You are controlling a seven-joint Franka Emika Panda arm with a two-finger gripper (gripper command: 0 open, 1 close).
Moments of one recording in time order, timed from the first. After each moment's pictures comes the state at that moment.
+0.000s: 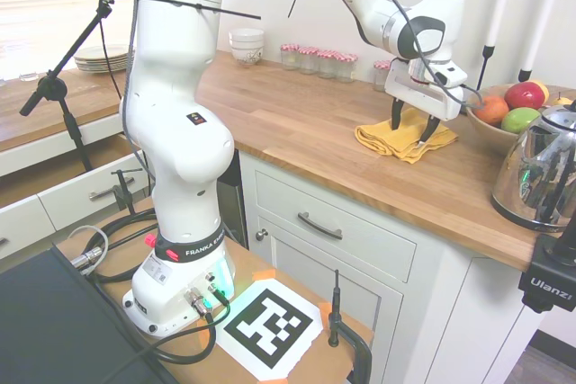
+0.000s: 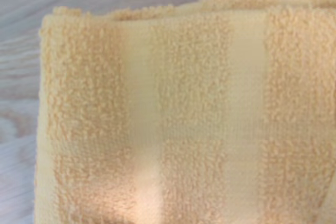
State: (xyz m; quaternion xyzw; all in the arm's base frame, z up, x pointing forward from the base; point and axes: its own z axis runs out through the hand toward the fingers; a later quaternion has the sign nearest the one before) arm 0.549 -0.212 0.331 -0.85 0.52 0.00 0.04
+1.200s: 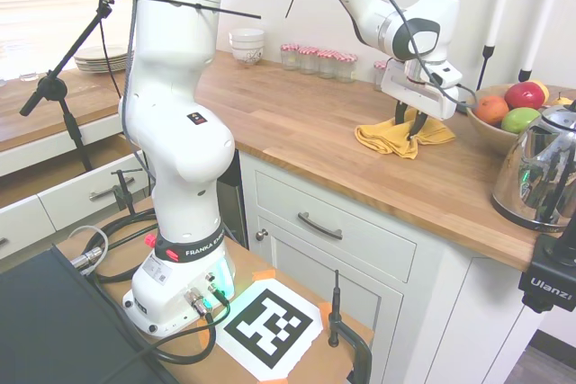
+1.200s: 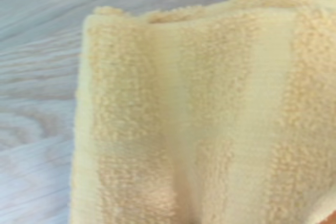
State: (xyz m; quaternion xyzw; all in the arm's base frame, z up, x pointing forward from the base) arm 0.551 -0.200 0.329 -0.86 0.51 -0.01 0.05
